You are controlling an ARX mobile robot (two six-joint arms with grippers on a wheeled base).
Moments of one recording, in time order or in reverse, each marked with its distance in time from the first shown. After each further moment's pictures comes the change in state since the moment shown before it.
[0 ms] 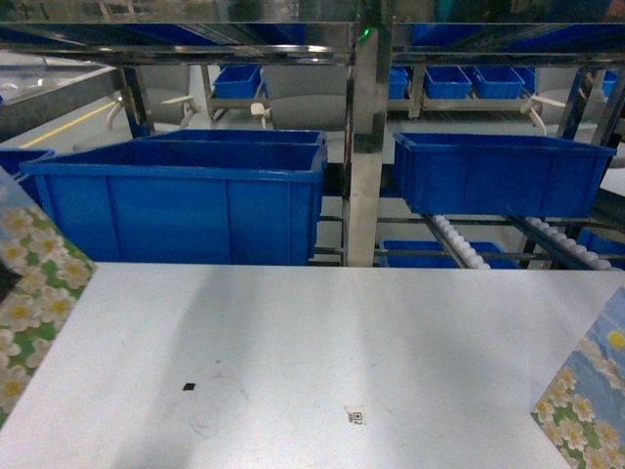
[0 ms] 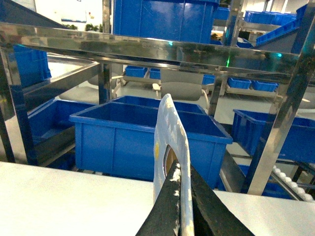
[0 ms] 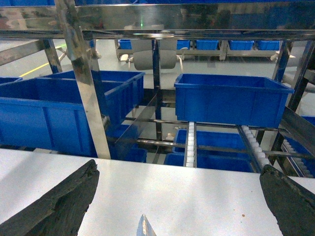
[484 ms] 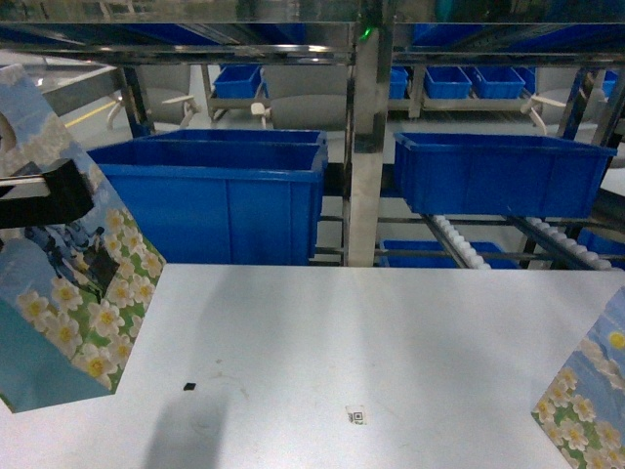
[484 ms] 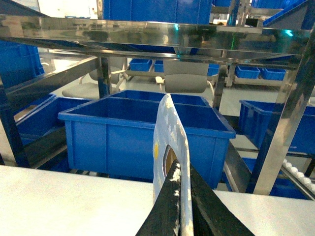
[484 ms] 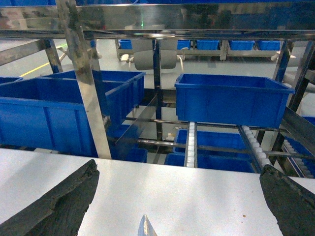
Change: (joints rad) left arm -0.073 0.484 0.116 0.342 -0.094 0.033; right arm 0.000 0.000 0.000 0.000 0.000 0.000
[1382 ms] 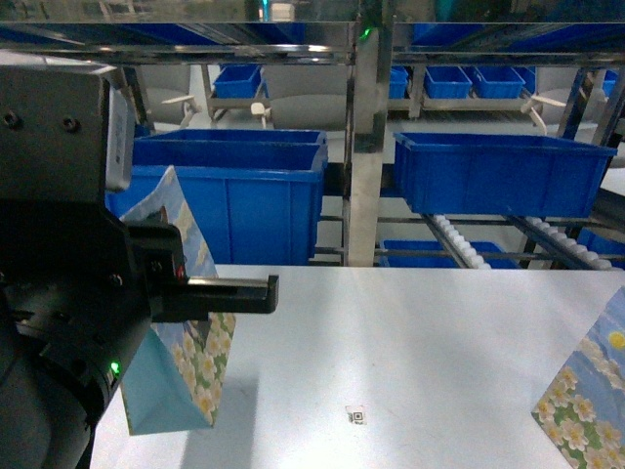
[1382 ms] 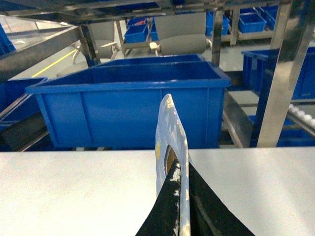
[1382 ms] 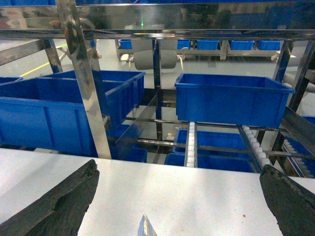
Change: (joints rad) left arm -0.093 0.495 0.164 0.165 -0.069 0.037; right arm 0.000 0.000 0.000 0.000 0.000 0.000
